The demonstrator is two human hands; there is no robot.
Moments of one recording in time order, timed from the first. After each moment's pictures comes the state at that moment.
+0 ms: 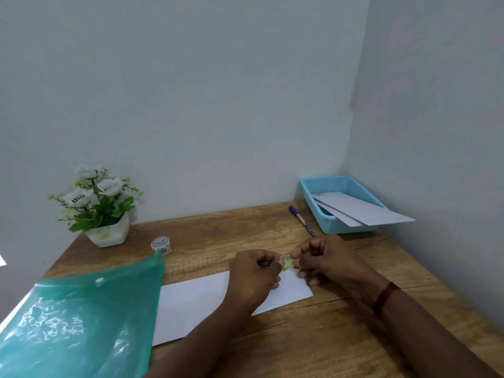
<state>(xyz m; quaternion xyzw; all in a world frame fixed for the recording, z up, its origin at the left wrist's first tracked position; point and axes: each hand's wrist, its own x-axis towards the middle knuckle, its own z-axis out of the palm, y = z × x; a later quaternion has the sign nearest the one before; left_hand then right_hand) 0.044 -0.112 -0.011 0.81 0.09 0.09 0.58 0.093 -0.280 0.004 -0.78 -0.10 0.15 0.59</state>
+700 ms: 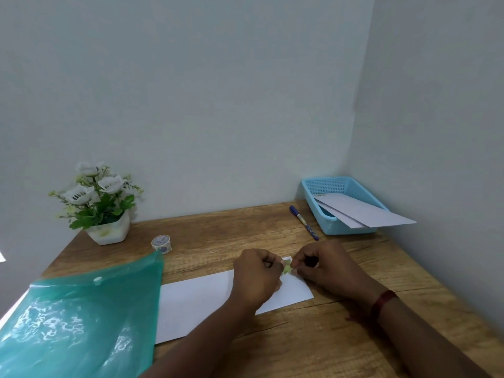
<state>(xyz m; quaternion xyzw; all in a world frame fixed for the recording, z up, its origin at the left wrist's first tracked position) 0.051 -0.116 -0.016 0.83 0.09 0.09 0.54 0.101 -0.284 -0.010 -0.90 -0.30 -0.02 0.33</state>
